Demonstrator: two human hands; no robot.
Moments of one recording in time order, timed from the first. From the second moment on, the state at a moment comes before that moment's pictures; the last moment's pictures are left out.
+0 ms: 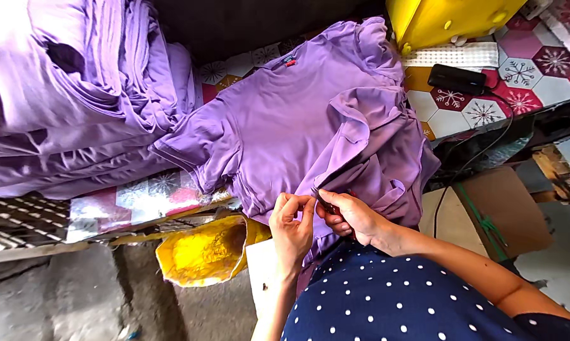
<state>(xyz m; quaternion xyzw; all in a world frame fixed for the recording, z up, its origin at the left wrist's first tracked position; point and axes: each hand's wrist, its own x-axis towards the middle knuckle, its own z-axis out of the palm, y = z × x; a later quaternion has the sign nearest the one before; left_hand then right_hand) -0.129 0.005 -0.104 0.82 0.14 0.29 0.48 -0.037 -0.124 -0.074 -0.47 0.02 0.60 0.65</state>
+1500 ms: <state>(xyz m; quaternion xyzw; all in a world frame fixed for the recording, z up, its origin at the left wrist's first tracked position) -0.077 -0.059 -0.059 0.33 0.22 0.16 0.91 -0.010 -0.187 -0.076 -0.79 -0.38 -0.24 0.42</state>
